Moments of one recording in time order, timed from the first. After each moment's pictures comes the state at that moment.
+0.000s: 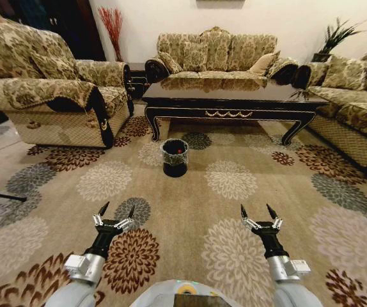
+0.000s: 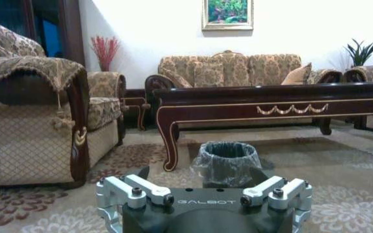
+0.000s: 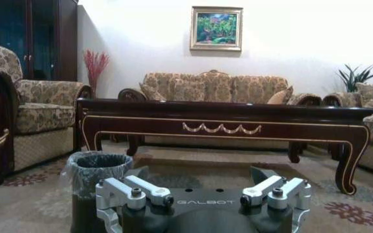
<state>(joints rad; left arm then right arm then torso) 1.96 -1.11 -0.66 -2.31 -0.35 -0.15 -0.14 -1.79 1.29 0.65 2.16 0.25 0.22 0.02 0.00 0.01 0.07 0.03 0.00</state>
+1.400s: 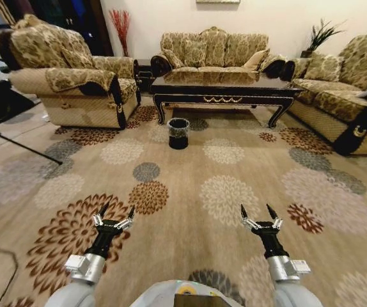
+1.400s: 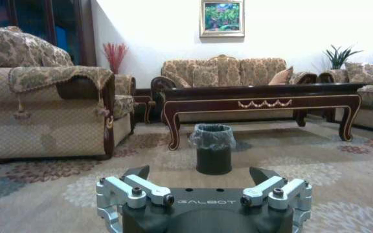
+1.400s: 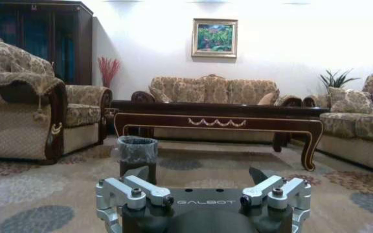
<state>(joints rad) 1.96 -1.11 -0.66 -2.31 -0.35 -0.15 -0.14 -1.79 1.30 0.65 2.16 0.25 0.22 0.02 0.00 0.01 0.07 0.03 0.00</state>
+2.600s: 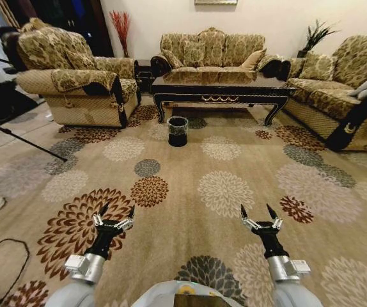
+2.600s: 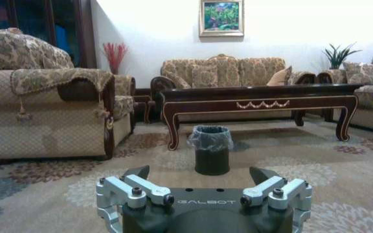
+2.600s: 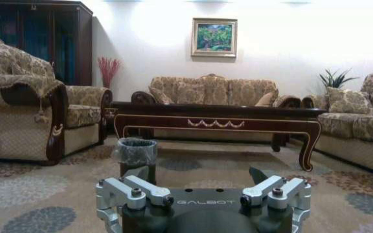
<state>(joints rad) 1.96 -1.11 -0.66 -2.31 -0.35 -0.15 -0.14 -1.79 1.29 0.65 2.16 0.25 0.22 0.02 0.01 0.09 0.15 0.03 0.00</state>
